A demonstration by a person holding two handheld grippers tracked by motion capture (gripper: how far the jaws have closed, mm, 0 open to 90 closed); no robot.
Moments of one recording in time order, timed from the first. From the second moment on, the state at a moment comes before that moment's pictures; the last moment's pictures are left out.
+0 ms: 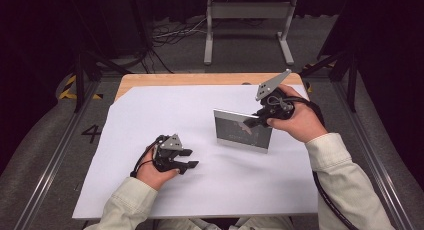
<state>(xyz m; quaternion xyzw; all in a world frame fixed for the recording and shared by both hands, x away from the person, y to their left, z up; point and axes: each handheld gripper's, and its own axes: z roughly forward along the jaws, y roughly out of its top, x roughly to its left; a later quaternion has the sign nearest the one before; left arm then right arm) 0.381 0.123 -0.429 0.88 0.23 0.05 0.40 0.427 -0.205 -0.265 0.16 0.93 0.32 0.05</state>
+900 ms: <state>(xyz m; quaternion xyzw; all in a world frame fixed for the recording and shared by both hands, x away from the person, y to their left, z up) 0.383 0.133 -0.434 0.88 0.25 0.04 0.40 0.453 -0.184 -0.296 0.07 0.94 0.32 -0.01</state>
